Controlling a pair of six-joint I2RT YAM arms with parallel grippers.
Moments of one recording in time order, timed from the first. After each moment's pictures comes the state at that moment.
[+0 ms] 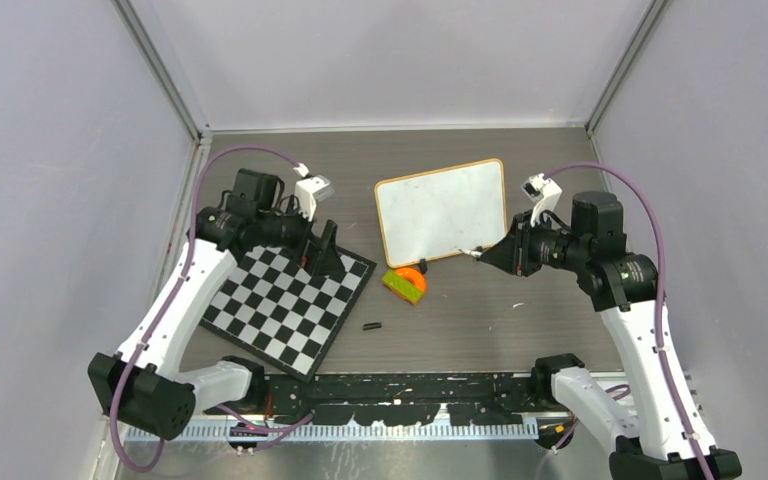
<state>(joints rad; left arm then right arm) -0.33 1.17 1.19 -0.92 0.64 0.17 0.14 0.84 1.08 -0.88 -0.64 0.11</state>
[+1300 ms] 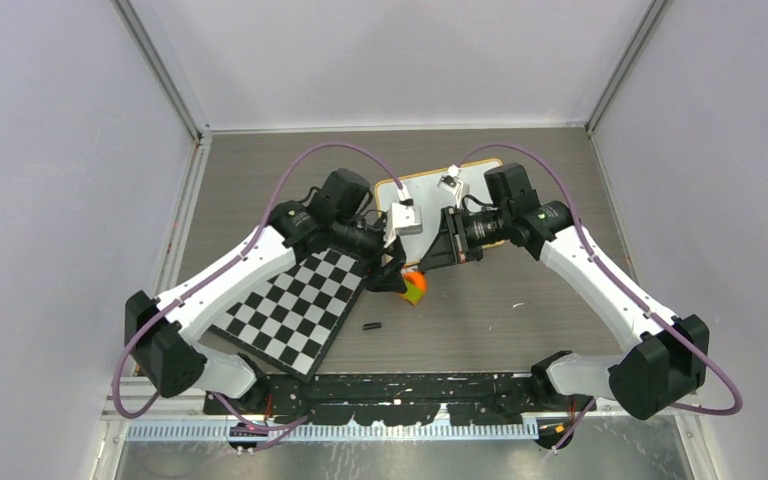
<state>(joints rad) -0.75 1.39 1.32 -0.70 0.73 0.39 0.44 1.26 1.13 -0.67 -0.92 0.33</state>
